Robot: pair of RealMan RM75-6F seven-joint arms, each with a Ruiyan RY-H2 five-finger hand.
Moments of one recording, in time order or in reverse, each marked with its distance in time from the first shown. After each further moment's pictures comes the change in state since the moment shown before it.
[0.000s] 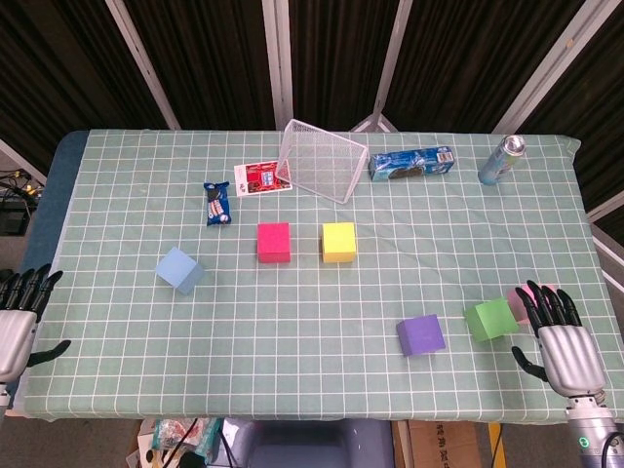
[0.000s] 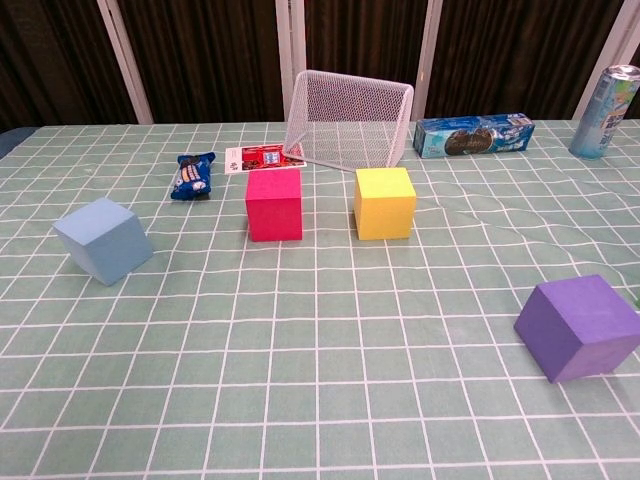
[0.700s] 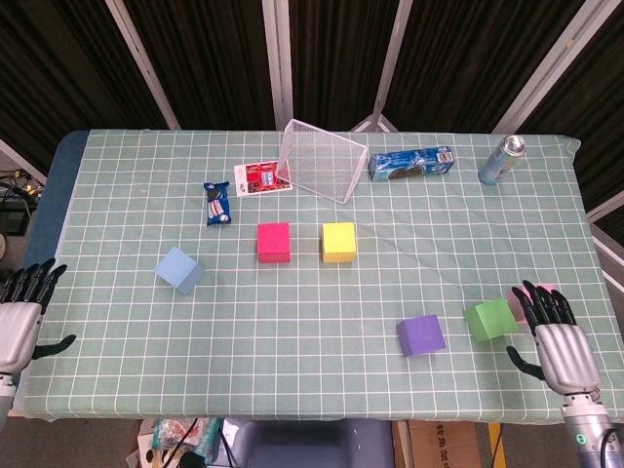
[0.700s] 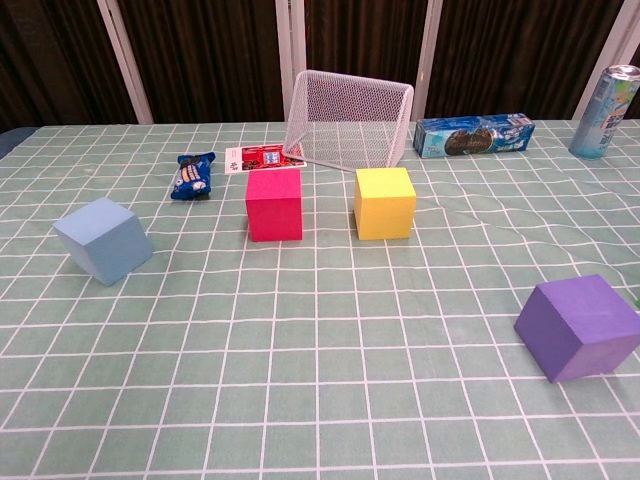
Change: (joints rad) left arm -0.040 0.045 -0.037 -0.119 -0.084 -0.076 0.058; right arm 0.016 -0.003 0.005 -0.015 0.027 -0.045 0.046
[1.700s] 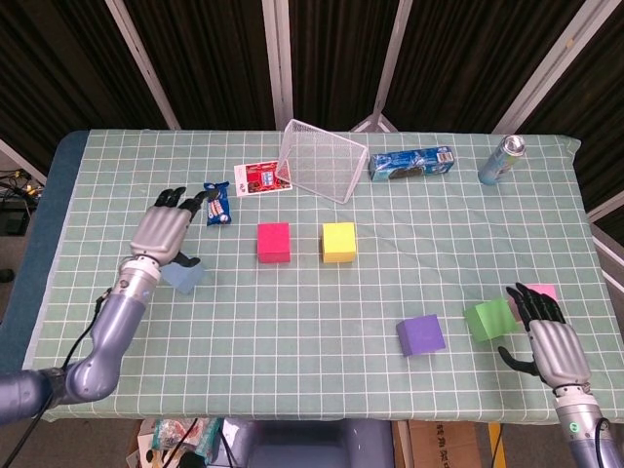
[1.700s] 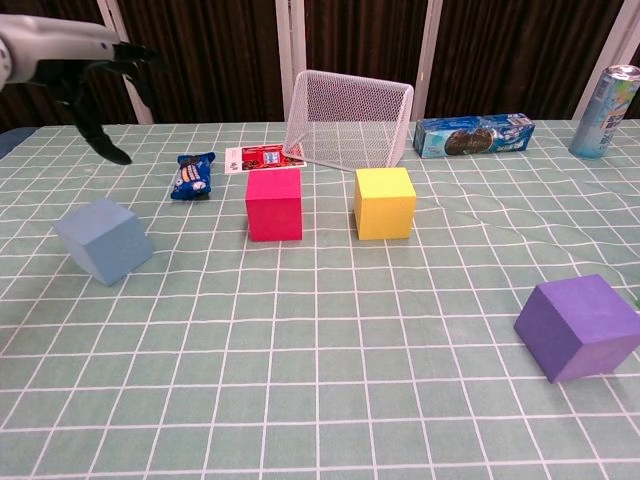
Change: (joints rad) left arm -0.692 -0.214 -0.291 -0.049 -0.851 -0.392 0.585; right arm 0.037 0.024 0.014 -0.060 0.116 -0.120 0.066
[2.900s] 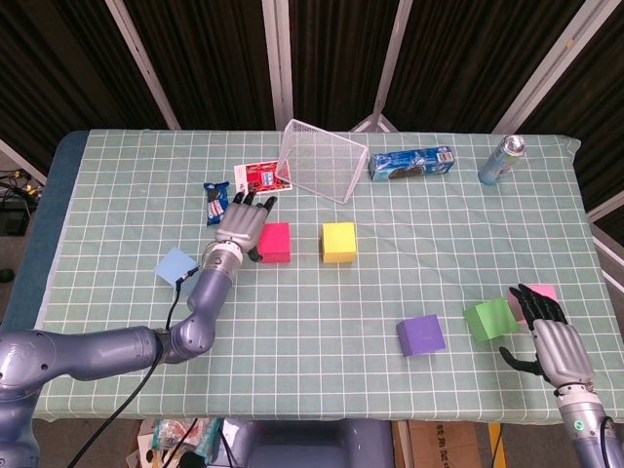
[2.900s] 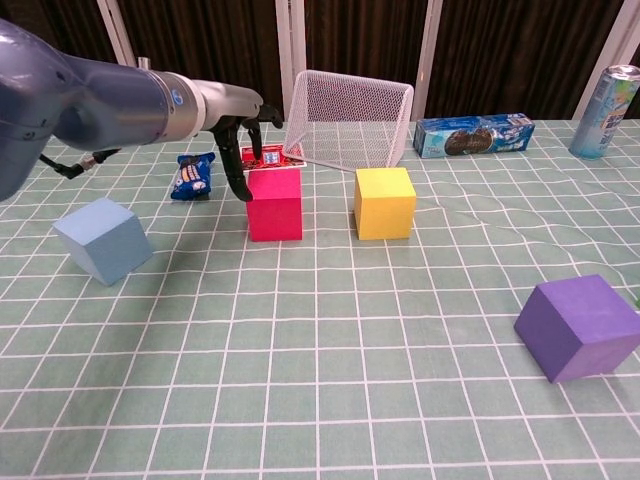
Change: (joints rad) left arm -0.377 -0.331 0.043 0.429 -0.328 -0.102 0.125; right arm 0.009 0.025 0.003 -0.019 0.033 -0.037 0.056
